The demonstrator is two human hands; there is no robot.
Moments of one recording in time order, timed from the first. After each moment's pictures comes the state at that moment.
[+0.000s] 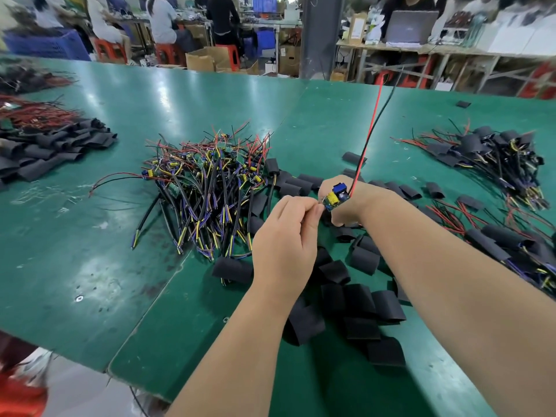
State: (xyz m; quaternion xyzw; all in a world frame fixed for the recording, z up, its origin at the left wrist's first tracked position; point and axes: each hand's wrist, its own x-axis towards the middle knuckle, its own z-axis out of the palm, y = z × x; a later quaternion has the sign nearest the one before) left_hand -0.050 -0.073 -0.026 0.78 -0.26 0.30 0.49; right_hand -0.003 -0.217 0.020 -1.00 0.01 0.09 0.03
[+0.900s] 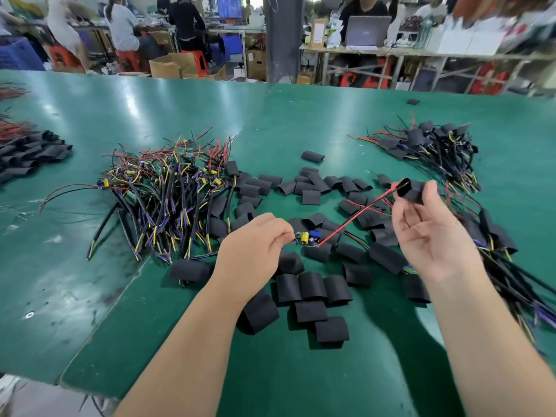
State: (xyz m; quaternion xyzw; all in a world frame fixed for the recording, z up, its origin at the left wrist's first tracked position) left_hand -0.054 -0.071 -0.035 0.84 -0.38 0.18 0.34; right_hand -0.142 -0.291 0.000 -0.29 0.15 -0.32 0.89
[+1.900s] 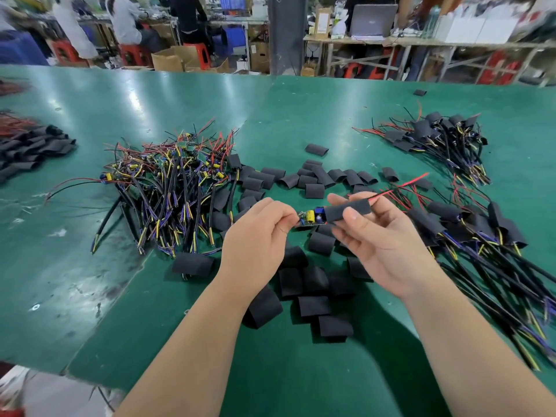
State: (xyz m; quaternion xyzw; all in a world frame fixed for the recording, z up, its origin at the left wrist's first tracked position) left_hand -0.061 -0.077 -0.026 0.81 -0.36 0.21 0.42; right_hand -0.138 -0.244 -0.014 -0.51 0.05 -0.16 0.85
